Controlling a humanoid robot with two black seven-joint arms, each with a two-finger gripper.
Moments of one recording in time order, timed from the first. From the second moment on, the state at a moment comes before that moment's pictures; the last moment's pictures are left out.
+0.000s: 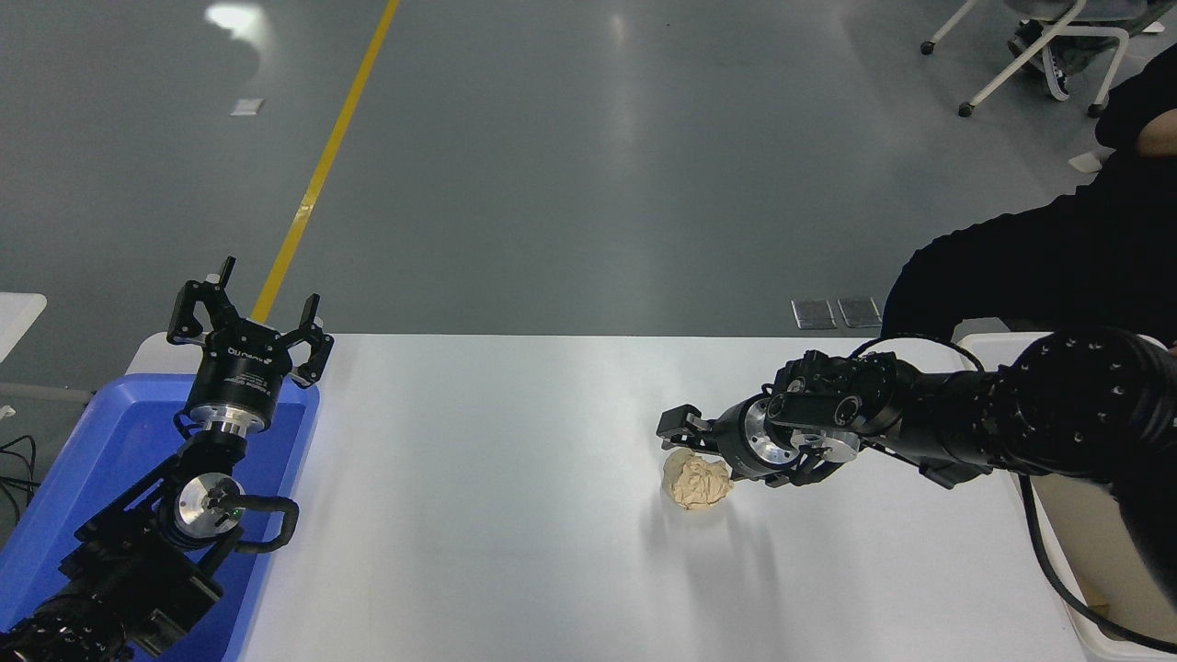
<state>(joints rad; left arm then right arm) -0.54 0.24 -0.95 -0.52 0.00 -0.56 -0.50 1.24 0.00 -0.85 0.77 0.07 0.21 -0.12</state>
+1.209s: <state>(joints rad) -0.54 0.24 -0.95 -0.52 0.00 -0.56 -0.50 1.34 -0.01 -0.88 0.82 -0.13 0.18 -0.11</state>
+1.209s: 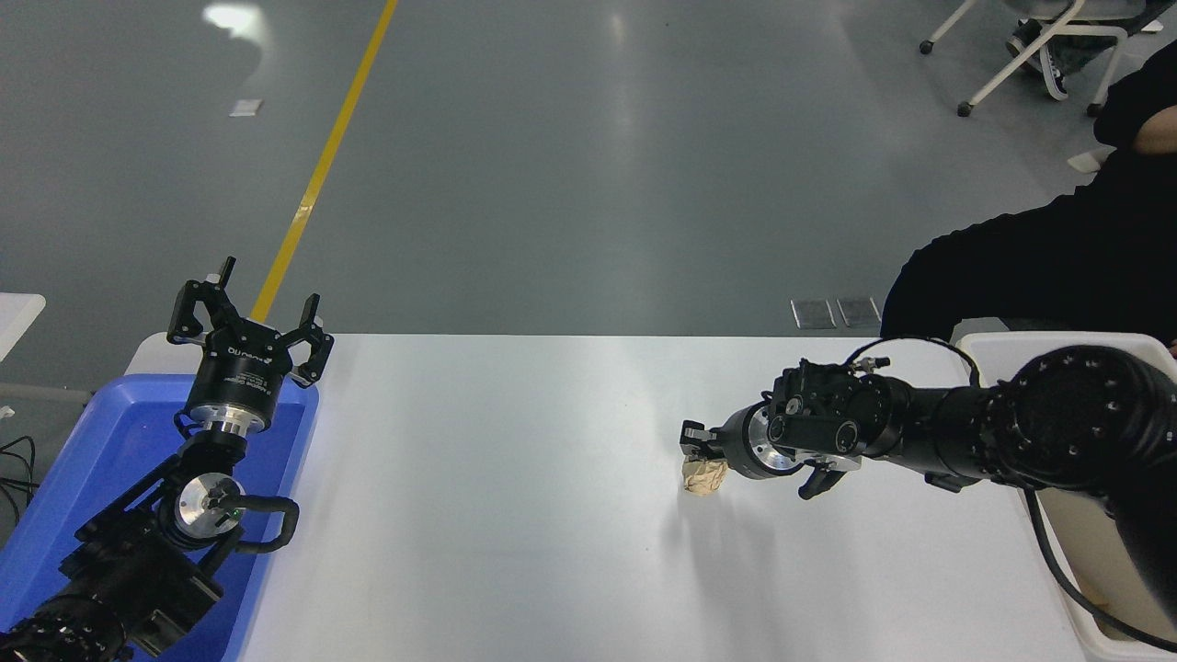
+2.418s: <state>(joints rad) -0.54 0.24 -0.95 -0.52 0.00 -0.56 -0.50 2.11 -0.39 -0.95 1.11 -0.15 0.65 -0.11</state>
